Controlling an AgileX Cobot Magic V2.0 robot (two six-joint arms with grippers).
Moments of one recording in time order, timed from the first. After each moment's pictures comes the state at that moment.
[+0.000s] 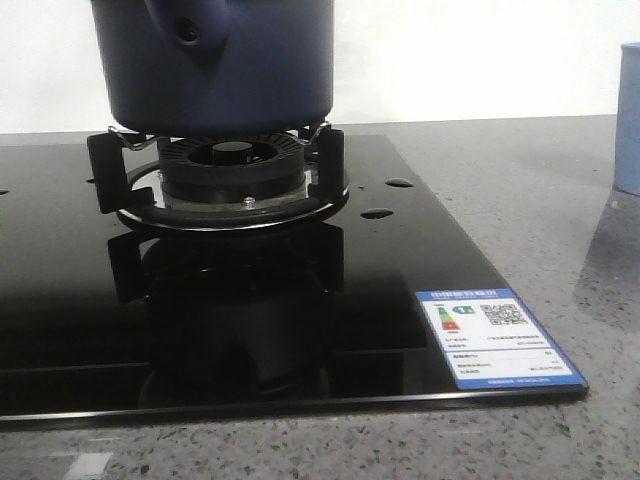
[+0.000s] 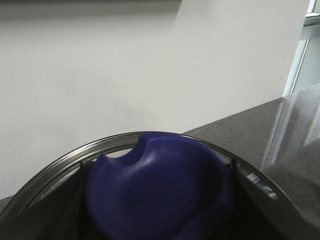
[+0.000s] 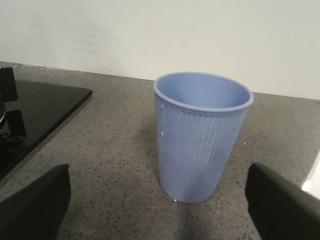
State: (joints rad) left arm -0.57 1.34 -1.08 -0.57 -0.05 0.49; right arm -0.38 0.82 -0.15 -0.86 -0.69 0.59
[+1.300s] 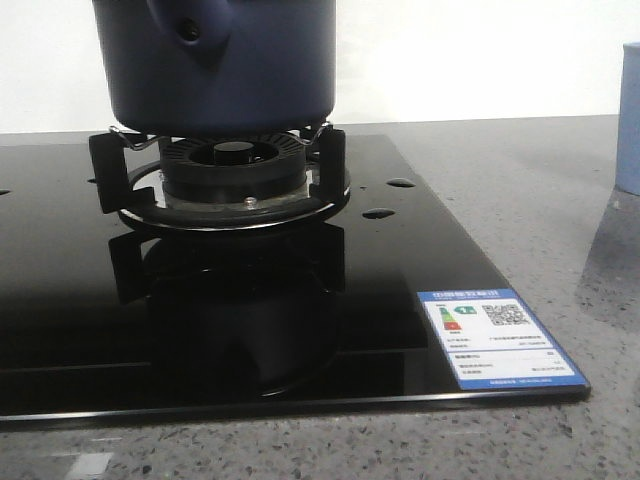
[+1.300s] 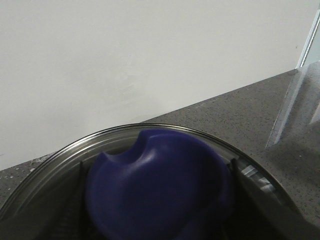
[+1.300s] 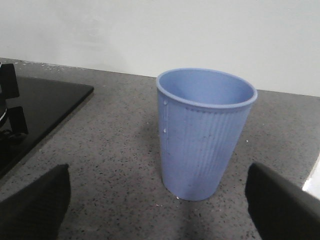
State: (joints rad) left arm -0.58 1.43 -1.08 -0.58 -0.07 0.49; right arm -0.37 0.82 -0.15 -0.86 -0.68 0.59
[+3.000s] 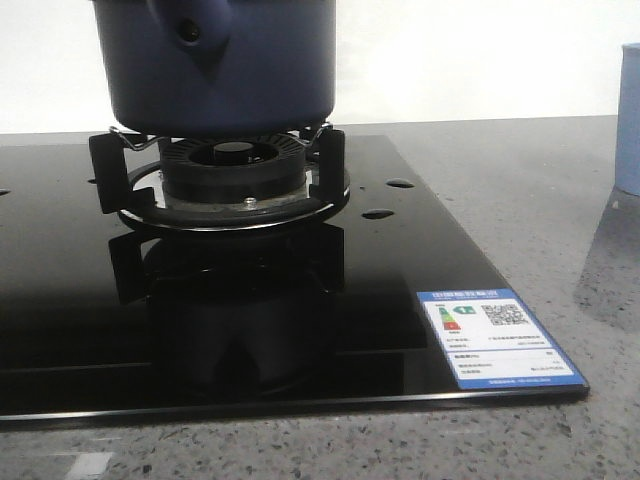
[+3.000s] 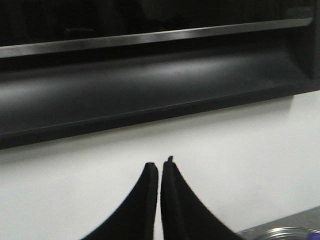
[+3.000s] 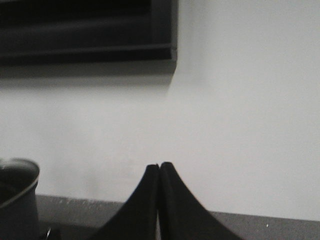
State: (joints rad) left arm -0.16 0.90 -1.06 -0.42 0.10 0.49; right arm -0.33 0.82 -0.47 -0.81 -0.76 0.85
